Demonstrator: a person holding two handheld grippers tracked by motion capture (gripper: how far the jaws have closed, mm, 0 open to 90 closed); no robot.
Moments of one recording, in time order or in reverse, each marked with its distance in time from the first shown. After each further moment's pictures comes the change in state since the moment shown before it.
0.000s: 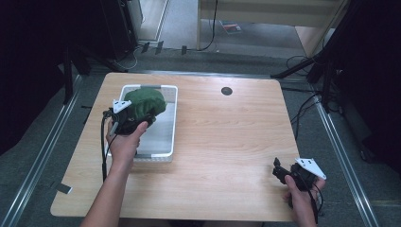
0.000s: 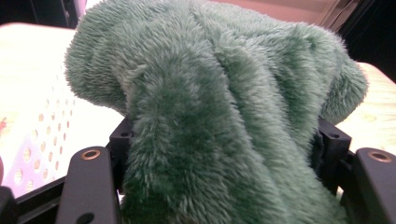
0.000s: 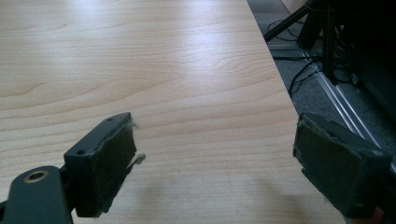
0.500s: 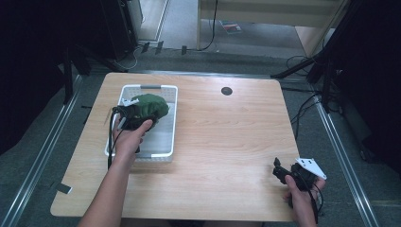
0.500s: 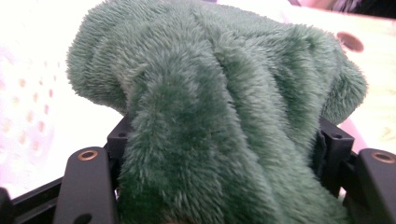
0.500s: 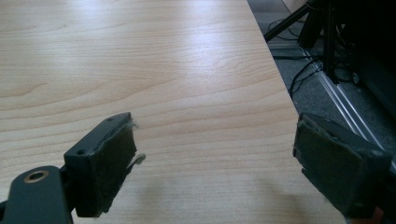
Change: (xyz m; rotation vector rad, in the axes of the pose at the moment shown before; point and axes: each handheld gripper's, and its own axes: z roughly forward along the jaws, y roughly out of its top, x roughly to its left) left arm 0.005 -0.006 0.040 0.183 0.031 -0.001; right arm -0.001 0.000 0.000 0.002 0.005 0.001
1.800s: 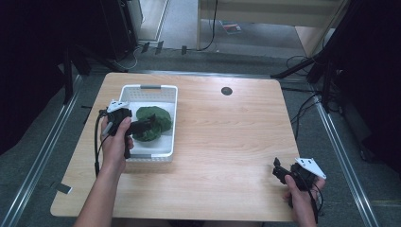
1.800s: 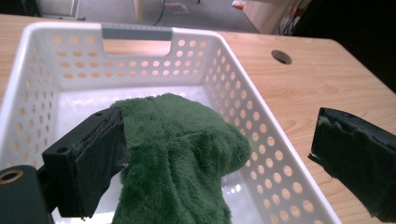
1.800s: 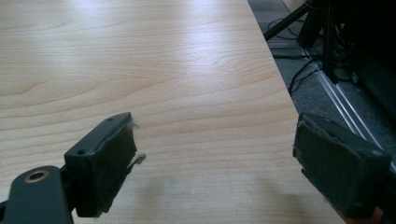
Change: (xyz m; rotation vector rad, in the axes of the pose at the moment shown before) left arm 0.004 -0.002 -0.071 -0.141 -0.153 0.058; right arm 0.001 0.000 0.000 0.005 -0.005 0.000
